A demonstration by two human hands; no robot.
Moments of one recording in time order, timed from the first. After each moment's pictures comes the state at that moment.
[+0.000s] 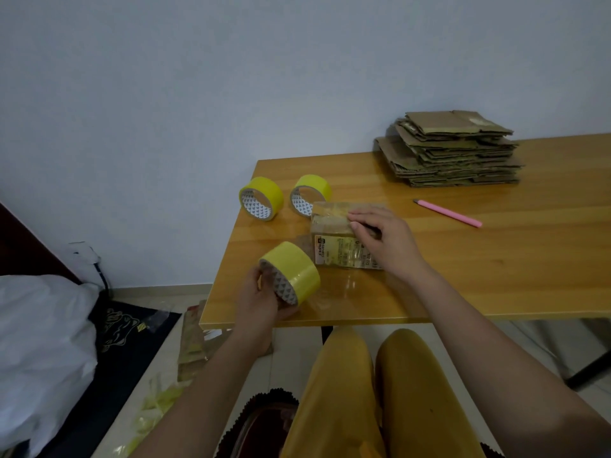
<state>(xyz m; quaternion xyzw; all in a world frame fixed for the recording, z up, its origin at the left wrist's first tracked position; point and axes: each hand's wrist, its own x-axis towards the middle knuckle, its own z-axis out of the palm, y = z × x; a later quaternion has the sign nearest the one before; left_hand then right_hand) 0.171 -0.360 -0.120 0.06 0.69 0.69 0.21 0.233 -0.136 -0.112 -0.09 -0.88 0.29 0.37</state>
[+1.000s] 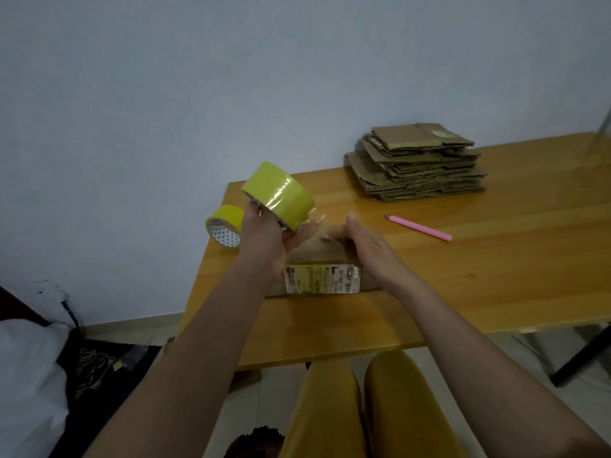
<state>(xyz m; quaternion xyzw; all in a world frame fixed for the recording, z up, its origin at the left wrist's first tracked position) 0.142 -0.248 -0.017 0.13 0.52 0.80 0.26 0.251 -0.127 -0.074 -0.18 -0.78 0.56 0.21</state>
